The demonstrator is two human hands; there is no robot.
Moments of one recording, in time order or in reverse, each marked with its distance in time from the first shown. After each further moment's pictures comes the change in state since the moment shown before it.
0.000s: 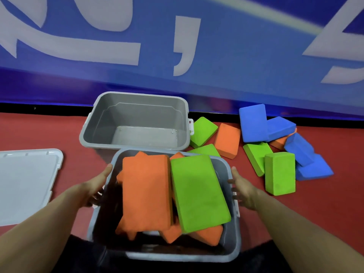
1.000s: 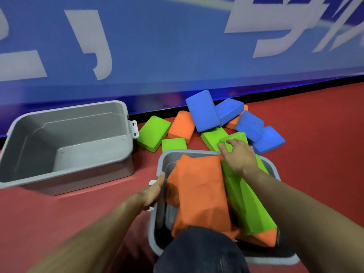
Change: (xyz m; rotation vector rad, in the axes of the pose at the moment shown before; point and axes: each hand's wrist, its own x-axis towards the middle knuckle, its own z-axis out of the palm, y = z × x) left_hand -0.032 0.165 0.305 0.242 -0.288 0.339; right_hand 0.035 0.009 -0.186 -0.607 0.681 -0.508
